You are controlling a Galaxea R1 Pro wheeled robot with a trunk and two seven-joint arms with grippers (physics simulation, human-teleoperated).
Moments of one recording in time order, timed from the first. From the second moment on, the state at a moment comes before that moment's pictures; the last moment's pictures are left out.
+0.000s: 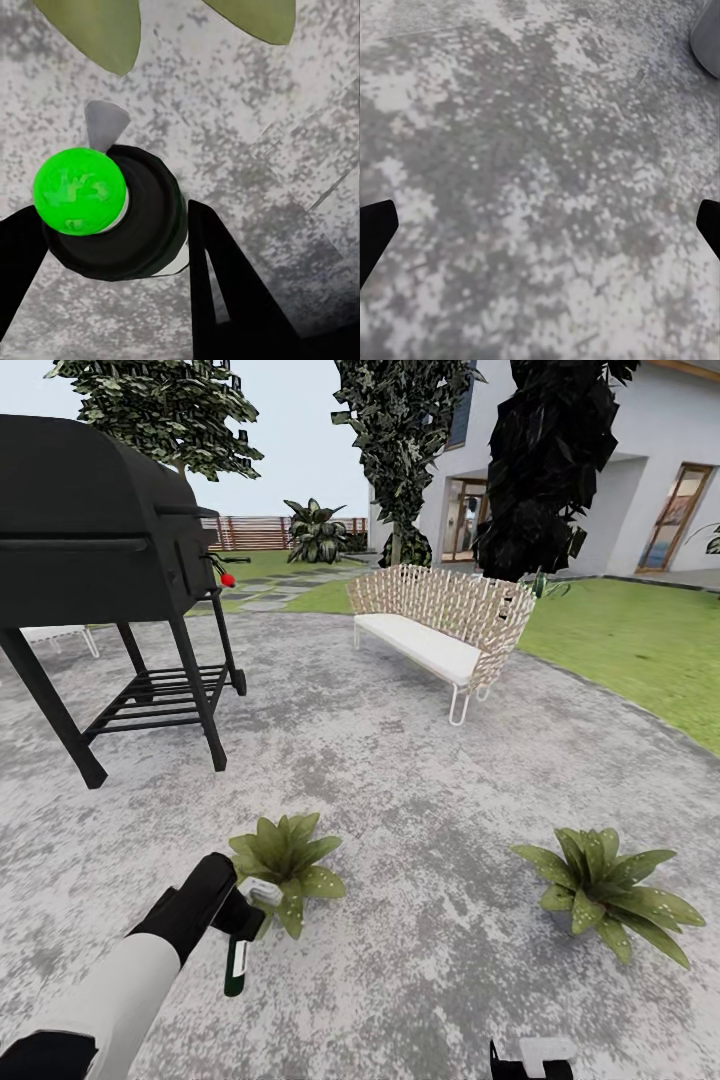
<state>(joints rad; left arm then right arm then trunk) -0.77 0.05 -0.11 -0.63 -0.47 1.02 -0.58 -0.39 -0.03 -0.08 -0.07 0.21 -0.54 -0.23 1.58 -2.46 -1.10</state>
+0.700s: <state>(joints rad) -0.77 0.05 -0.11 -0.63 -0.49 1.01 -0.57 -0.39 -0.03 -0.08 -0.07 0.21 -0.54 -0.23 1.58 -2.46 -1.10</state>
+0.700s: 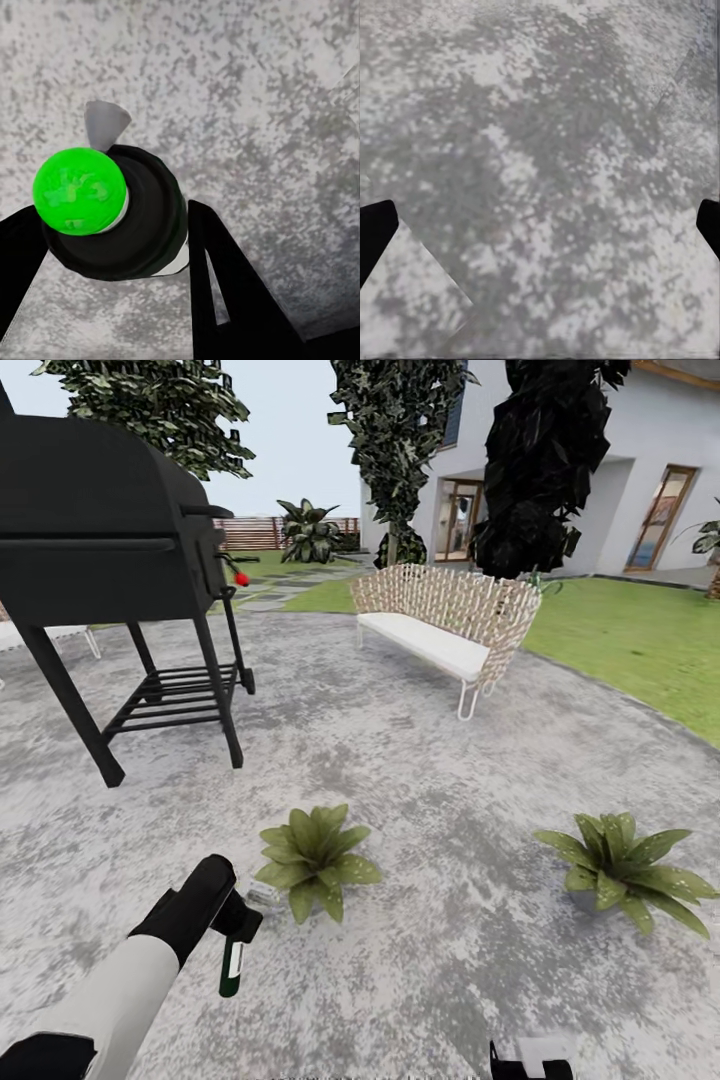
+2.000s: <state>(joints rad) -0.64 -0.01 -0.06 -0.63 -0.44 0.80 -0.28 -0.39 -0.03 -0.08 -0.07 0.21 -0.54 -0.22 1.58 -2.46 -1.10</state>
